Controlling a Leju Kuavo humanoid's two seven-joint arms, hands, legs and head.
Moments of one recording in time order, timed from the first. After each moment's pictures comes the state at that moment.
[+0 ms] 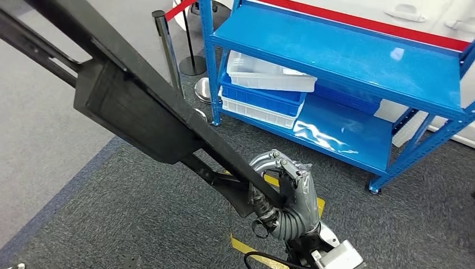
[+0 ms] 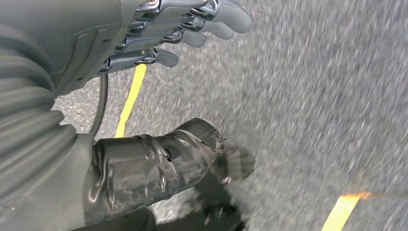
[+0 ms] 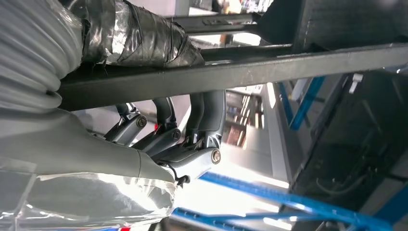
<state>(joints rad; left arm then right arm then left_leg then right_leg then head) -0.12 0.04 -0.86 -0.22 0.83 0.24 -0.24 -0.12 -0.16 0.64 -2.00 0.07 -0.35 -0.24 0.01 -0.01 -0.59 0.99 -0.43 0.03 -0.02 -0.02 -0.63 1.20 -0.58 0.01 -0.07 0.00</state>
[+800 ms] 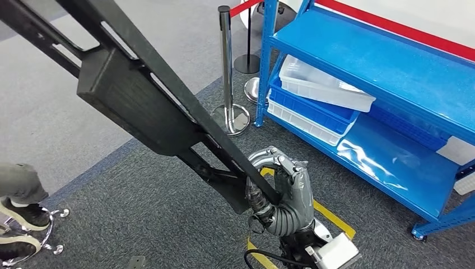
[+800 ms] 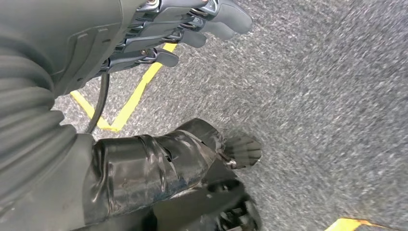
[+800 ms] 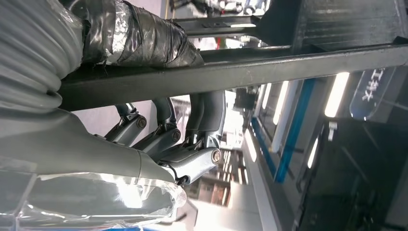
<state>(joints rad) -0.13 0.03 -0.87 -0.22 0.84 0.27 -0.21 -0.13 -0.13 0.64 -1.96 0.05 -0.36 -0.28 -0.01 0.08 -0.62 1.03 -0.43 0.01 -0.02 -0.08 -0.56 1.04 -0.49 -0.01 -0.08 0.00</state>
